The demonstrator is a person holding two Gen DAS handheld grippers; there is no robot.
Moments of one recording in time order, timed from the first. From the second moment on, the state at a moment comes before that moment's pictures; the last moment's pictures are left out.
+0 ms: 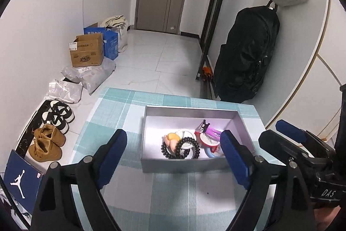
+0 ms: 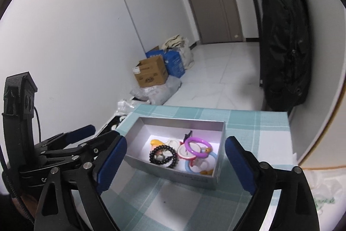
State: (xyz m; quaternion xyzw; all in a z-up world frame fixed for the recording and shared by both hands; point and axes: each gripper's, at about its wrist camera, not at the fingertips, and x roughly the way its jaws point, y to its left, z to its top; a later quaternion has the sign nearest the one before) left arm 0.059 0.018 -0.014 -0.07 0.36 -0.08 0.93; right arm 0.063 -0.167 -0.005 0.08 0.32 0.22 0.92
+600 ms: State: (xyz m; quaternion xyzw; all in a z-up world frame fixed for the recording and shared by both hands) left arm 0.020 0.017 -0.007 -0.05 0.33 -0.06 0.94; right arm 0.012 -0.169 -0.002 0.07 0.29 0.21 0.93
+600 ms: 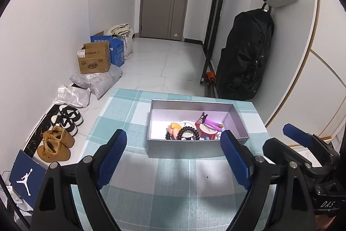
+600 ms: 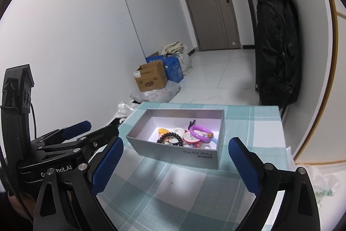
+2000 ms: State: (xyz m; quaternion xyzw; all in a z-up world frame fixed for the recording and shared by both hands) left arm 0.016 0.013 -0.007 -0.05 0.33 -0.08 0.94; right arm 0.009 -0.176 -0.008 0.08 0.30 0.20 0.93
